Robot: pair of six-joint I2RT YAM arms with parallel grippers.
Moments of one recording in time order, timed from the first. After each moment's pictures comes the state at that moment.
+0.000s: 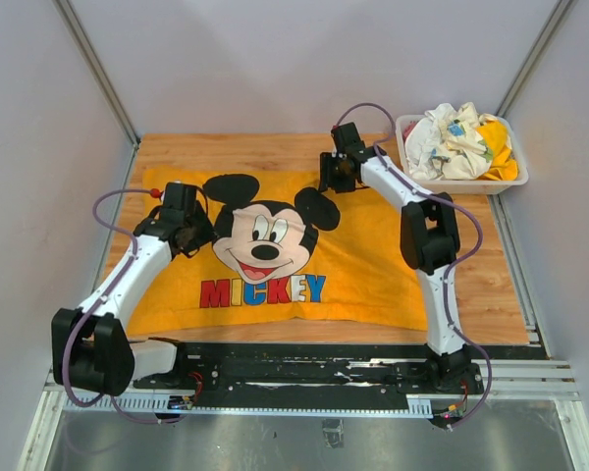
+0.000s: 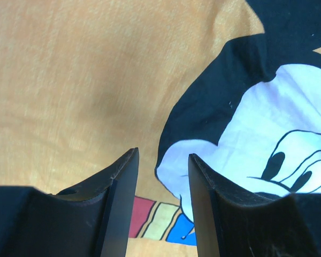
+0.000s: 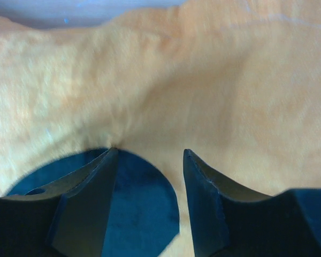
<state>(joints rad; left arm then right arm) -0.17 1.27 0.91 -0.55 -0.15 -0.63 0.40 2.31 2.02 -0.63 -0.07 0.36</state>
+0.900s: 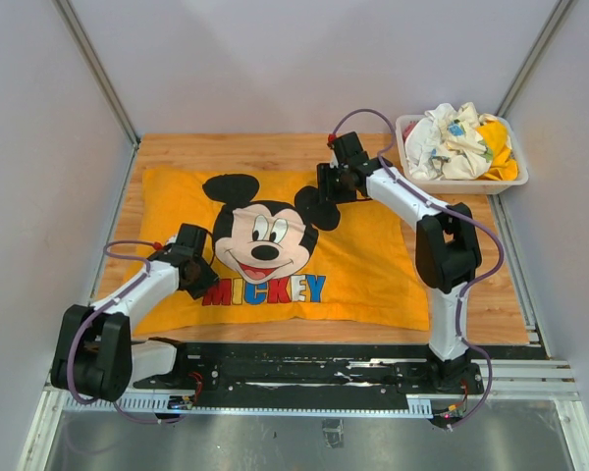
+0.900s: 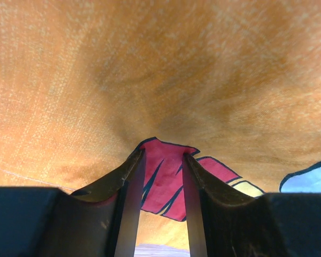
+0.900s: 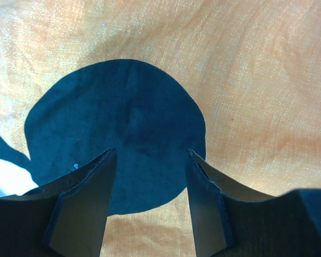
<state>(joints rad) -0.20 1.21 0.56 -0.55 -0.16 -0.90 0.46 2.03 1.69 -0.56 -0.10 0.32</state>
